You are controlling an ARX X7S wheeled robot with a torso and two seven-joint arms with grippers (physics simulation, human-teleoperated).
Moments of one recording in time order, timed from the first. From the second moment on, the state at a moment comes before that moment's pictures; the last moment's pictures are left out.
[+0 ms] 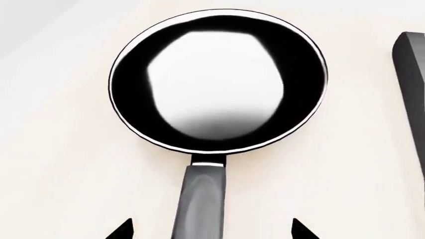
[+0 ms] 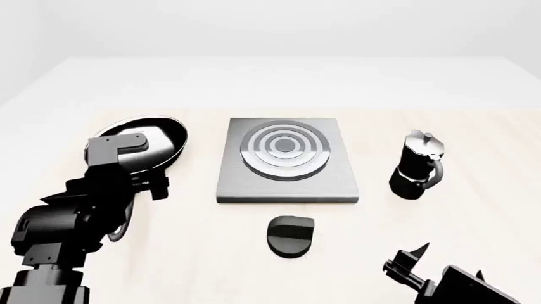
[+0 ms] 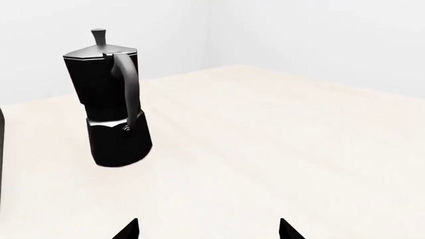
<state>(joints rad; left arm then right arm) -0.87 -0.35 0.13 -0.48 -0.47 -0.93 -0.33 -0.01 0.22 -0.10 0.02 0.28 -0.01 0.77</state>
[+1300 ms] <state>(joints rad) -0.91 -0.33 0.19 -0.72 -0.43 -0.88 -0.29 0.00 0.24 -0.12 0.03 0.30 -0.01 0.79</state>
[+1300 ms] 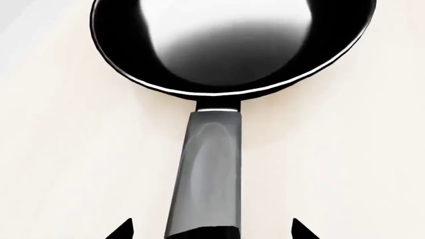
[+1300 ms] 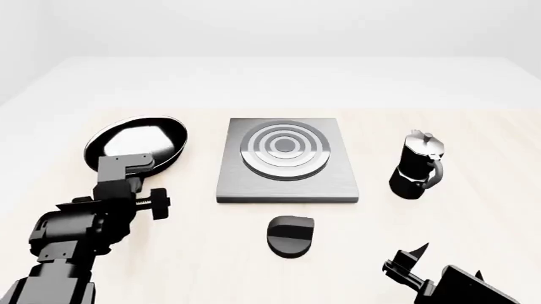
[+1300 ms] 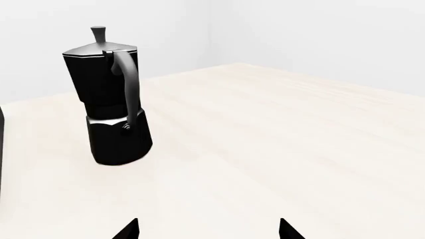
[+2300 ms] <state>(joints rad) -0.85 -0.35 0.21 -0.64 -0.46 -0.88 -0.32 0.00 0.25 -0.13 0.03 0.31 -0.02 0.80</state>
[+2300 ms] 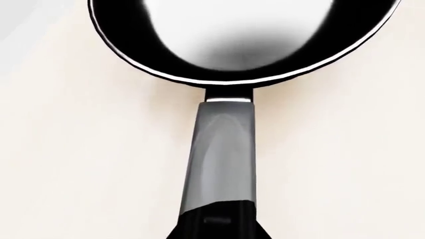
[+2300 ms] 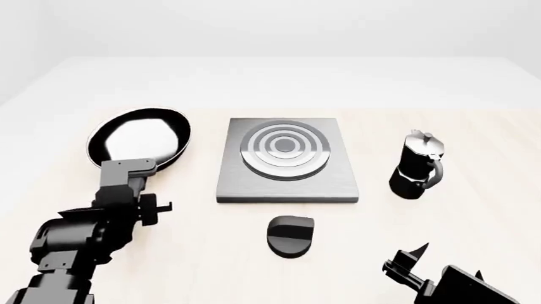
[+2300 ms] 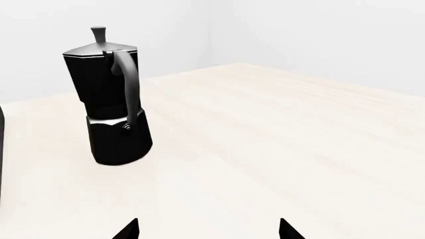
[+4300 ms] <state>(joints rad) -1.11 -0.14 0.55 -0.43 -0.57 -1.17 -0.11 0.01 0.26 -0.16 0.05 0.34 -0.03 0.80</state>
